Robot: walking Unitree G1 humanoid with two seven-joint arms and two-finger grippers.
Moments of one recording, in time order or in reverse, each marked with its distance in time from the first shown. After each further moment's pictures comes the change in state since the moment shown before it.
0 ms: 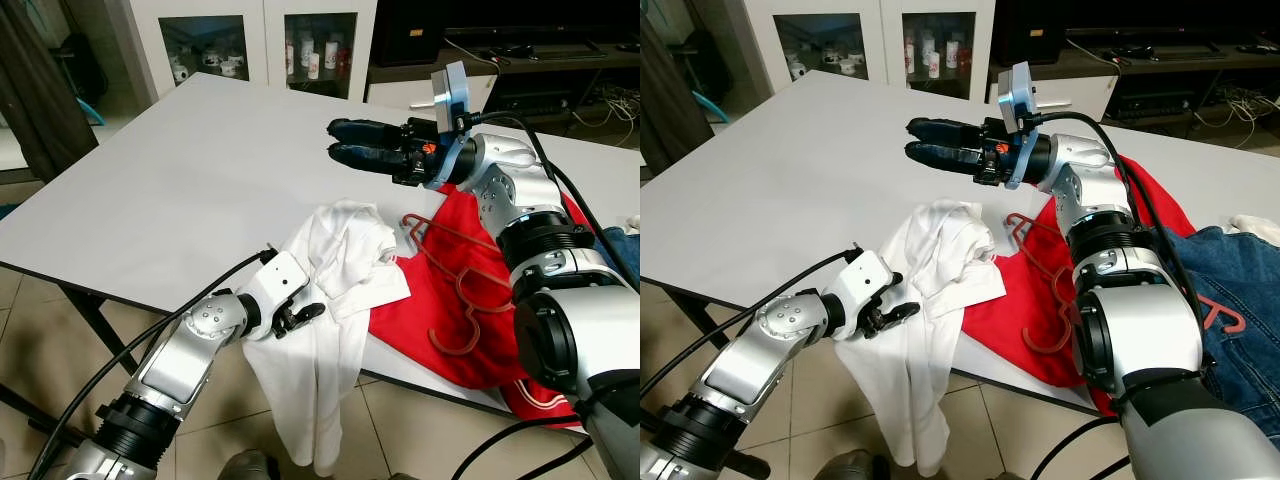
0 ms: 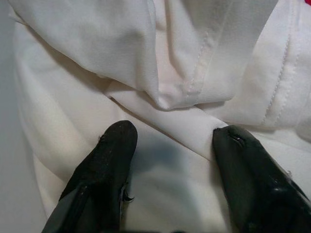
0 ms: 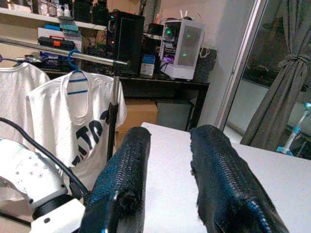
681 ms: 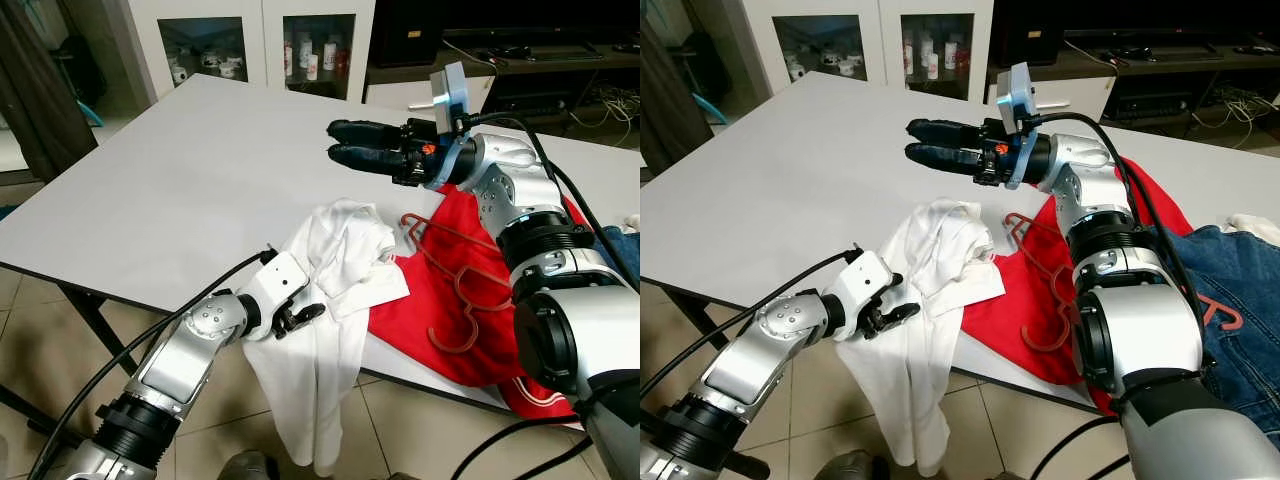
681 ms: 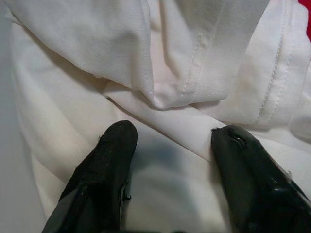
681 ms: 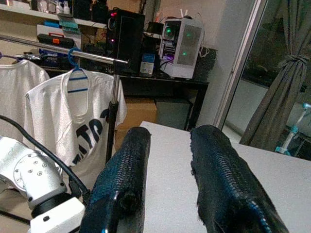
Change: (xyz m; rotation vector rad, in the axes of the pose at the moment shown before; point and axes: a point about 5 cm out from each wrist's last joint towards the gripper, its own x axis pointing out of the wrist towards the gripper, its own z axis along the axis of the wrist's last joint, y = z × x) left arm 0.000 0.000 0.000 -0.005 0.001 -0.003; right arm 0.000 0.000 0.000 -0.002 0.003 0.001
